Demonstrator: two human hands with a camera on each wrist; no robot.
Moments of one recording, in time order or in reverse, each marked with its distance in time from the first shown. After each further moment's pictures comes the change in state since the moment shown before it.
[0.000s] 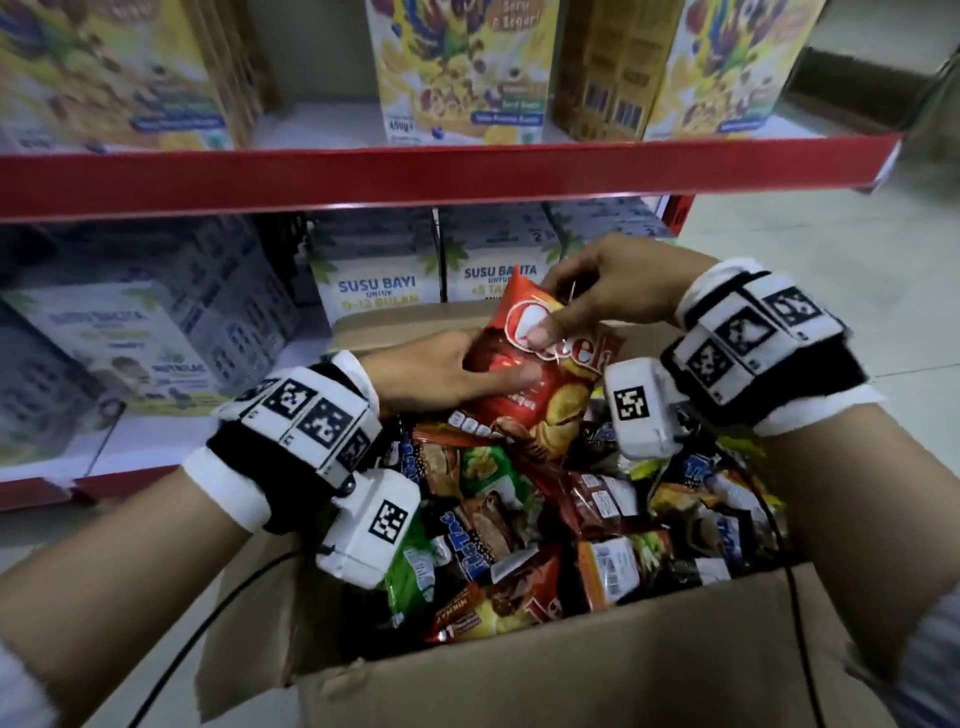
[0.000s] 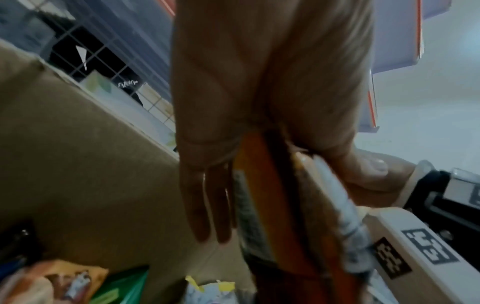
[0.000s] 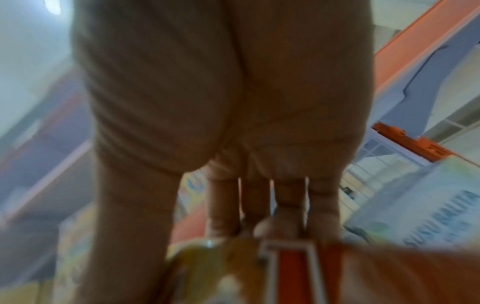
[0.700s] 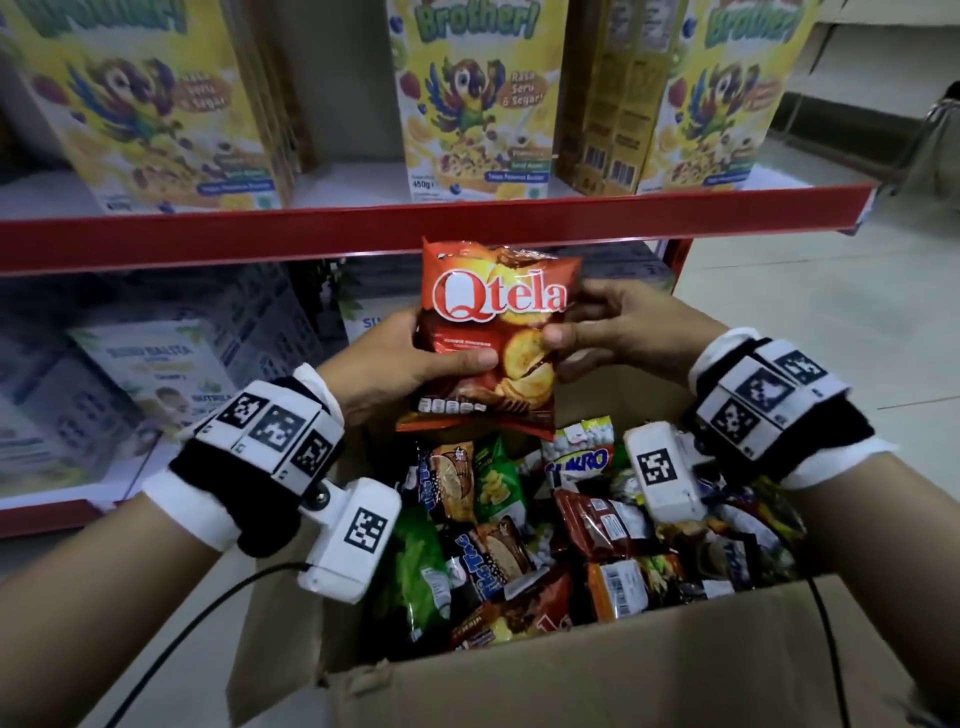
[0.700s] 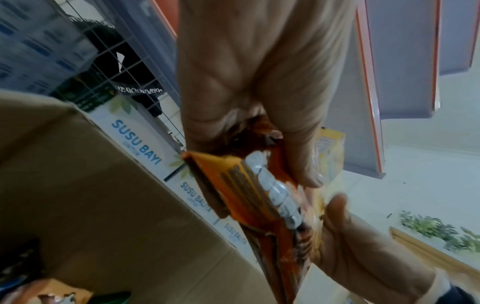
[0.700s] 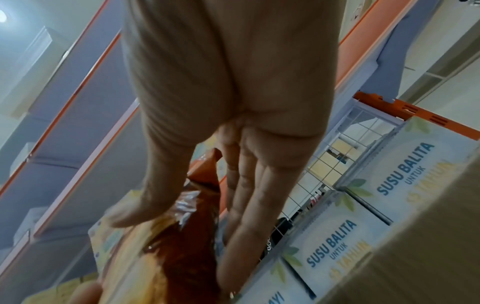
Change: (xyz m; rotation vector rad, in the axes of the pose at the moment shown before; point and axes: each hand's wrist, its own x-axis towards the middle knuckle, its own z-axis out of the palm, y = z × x) left_hand -0.031 0.008 -0.021 -0.405 0.344 0.162; right_hand -0.013 0.009 0.018 0.770 0.088 -0.147
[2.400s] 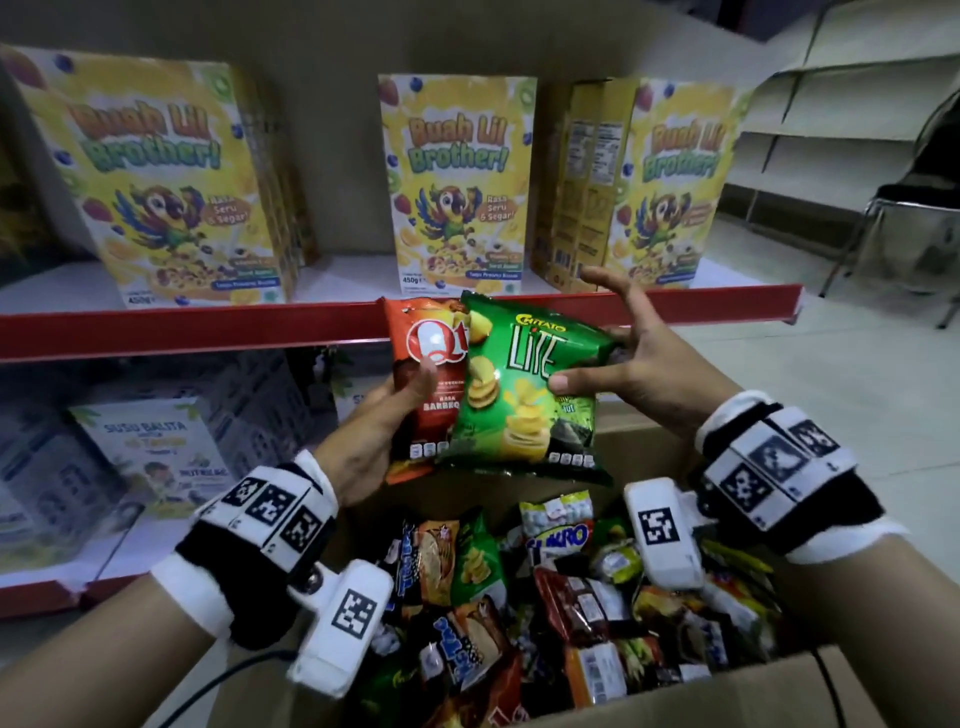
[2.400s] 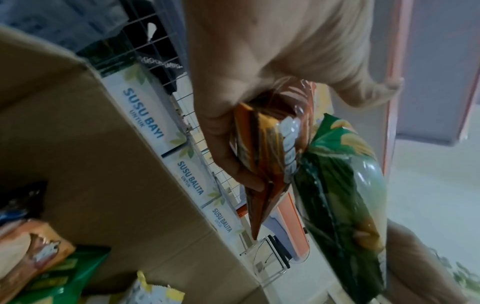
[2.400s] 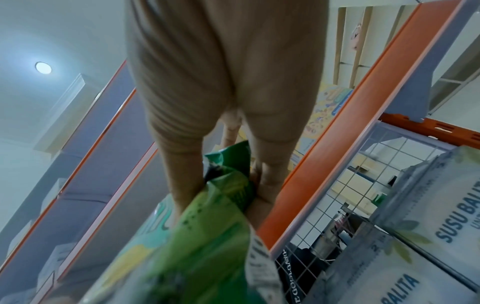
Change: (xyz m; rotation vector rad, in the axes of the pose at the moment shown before) left_hand 0.008 -0.004 0.002 -0.386 0.039 0.076; right_hand -0.030 -0.037 -0.017 0.009 0.203 -0.326
